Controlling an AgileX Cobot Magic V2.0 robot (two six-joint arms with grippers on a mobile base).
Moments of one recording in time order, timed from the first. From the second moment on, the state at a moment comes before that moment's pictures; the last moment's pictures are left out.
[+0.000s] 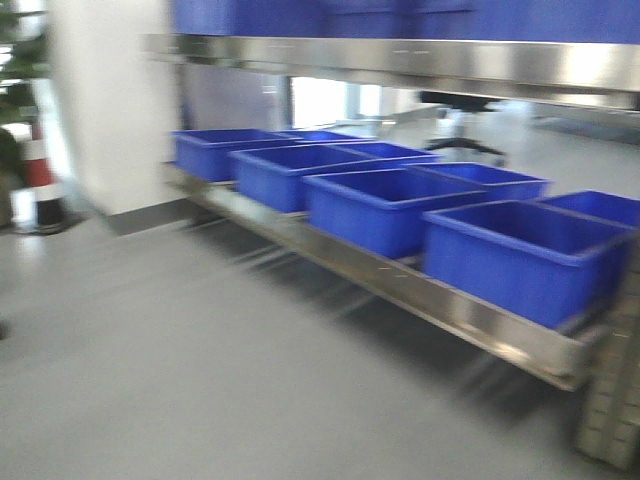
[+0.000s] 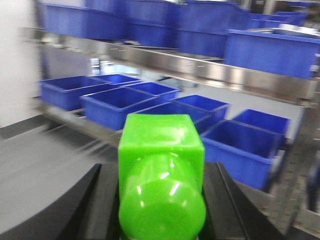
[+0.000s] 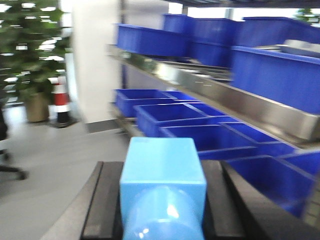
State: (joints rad) left arm -0.17 0.47 -0.66 -0.21 0.34 0.18; right arm 0.25 0.40 -0.58 0.19 0.28 -0.15
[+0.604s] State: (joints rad) left arm -0.17 0.47 -0.66 -0.21 0.34 0.18; right arm 0.25 0.40 -0.58 0.19 0.28 -0.15
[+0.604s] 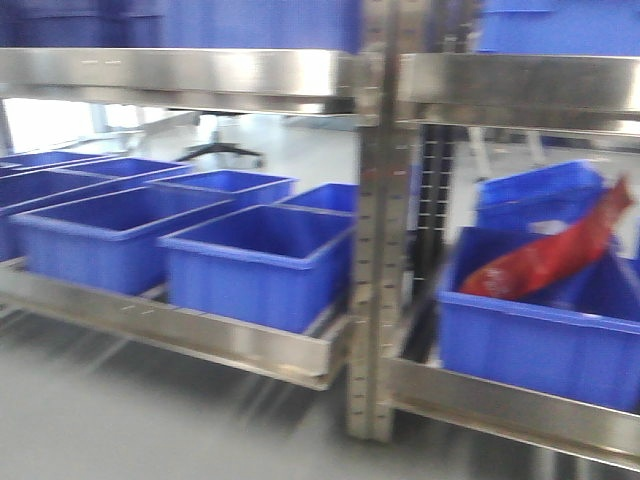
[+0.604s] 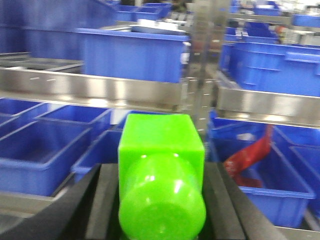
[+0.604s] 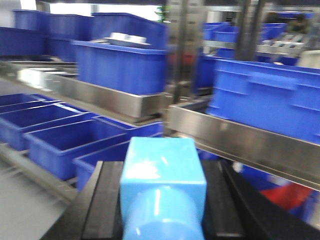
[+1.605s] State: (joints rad) left arm -0.17 0.47 -0.66 -0.21 0.34 0.18; right arm 0.25 0.40 -0.58 0.19 0.28 -0.15
